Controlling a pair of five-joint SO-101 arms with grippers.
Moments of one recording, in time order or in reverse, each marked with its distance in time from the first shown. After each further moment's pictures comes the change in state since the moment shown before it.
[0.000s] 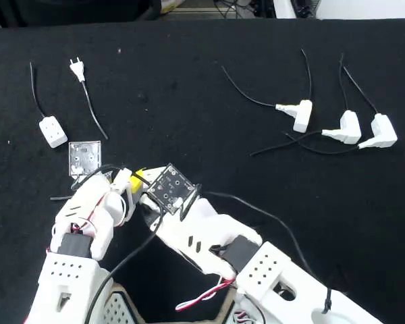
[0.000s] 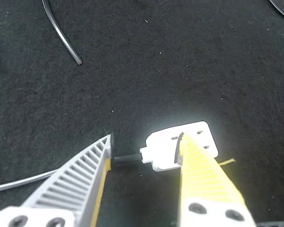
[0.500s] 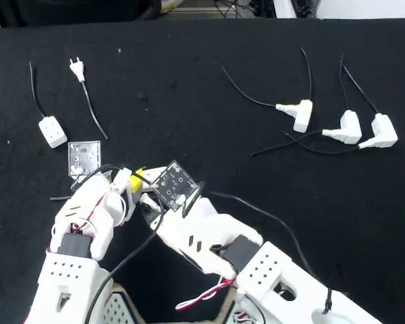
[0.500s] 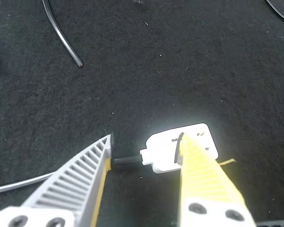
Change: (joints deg) left arm 0.0 -0.1 0.0 0.0 0.0; right arm 0.2 0.0 0.0 0.0 -2.4
